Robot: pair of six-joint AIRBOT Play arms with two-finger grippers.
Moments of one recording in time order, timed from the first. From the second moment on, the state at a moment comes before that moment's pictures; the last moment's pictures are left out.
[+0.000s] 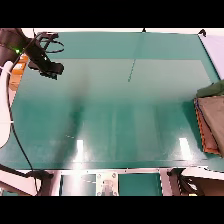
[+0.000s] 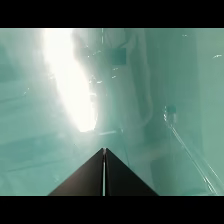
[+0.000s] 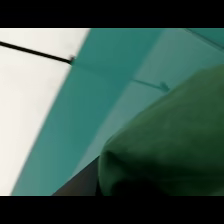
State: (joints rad) left arm -0.13 -1.67 1.93 1.54 -1.66 -1.46; right arm -0.98 -1.42 1.73 -0.79 1.26 1.76
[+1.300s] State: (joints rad) left arm -0.13 -1.66 1.93 1.53 -1.67 -1.46; right arm -1.02 -1.18 1.23 -1.53 1.65 1.88
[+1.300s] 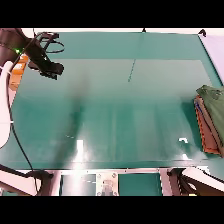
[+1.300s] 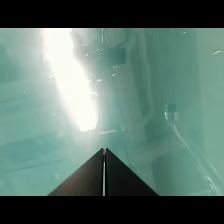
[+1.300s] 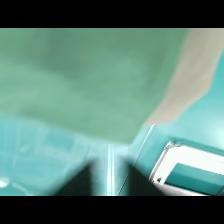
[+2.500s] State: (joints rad) left arm -0.13 -0.89 0.84 1.29 -1.39 -1.54; right arm 0.27 -0.85 0.80 -1.21 1.07 1.80
